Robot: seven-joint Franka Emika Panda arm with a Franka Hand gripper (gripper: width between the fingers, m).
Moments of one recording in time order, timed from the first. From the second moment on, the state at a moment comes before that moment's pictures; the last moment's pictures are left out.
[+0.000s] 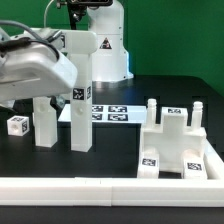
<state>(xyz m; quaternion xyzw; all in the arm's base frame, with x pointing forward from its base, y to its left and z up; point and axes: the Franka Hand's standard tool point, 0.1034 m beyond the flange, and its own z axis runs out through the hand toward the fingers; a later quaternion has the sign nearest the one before) 0.556 -0.138 0.087 -0.91 0.19 0.30 0.23</state>
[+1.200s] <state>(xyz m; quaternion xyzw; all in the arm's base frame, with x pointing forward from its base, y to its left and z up) 0.533 -0.190 0.075 -0.80 0.32 0.38 0.35</state>
